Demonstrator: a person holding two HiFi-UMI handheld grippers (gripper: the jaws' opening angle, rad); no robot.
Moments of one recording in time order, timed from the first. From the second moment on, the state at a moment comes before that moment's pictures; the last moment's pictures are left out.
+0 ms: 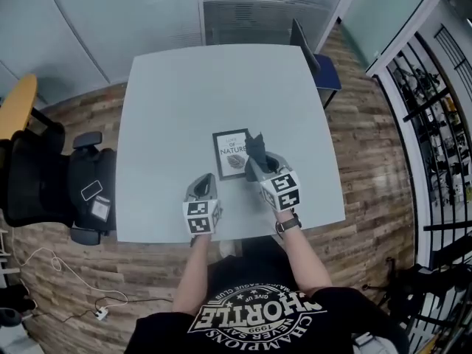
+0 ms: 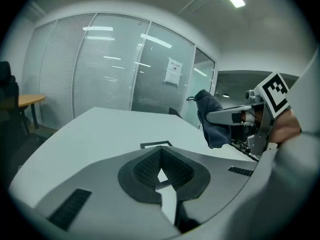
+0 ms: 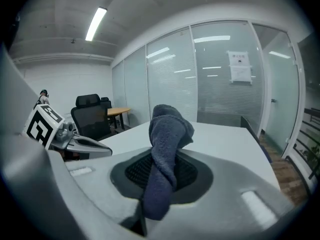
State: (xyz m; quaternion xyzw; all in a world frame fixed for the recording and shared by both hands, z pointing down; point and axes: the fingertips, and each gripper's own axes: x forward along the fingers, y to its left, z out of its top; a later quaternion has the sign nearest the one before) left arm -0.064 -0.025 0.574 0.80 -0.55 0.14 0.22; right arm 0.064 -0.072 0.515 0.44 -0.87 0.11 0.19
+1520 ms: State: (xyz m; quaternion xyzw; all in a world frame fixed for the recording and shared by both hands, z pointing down) left arm -0.023 -0.060 0.735 0.74 -0.47 0.25 0.41; right arm -0.056 -0.212 0.723 -0.05 -0.80 -0.15 0.58
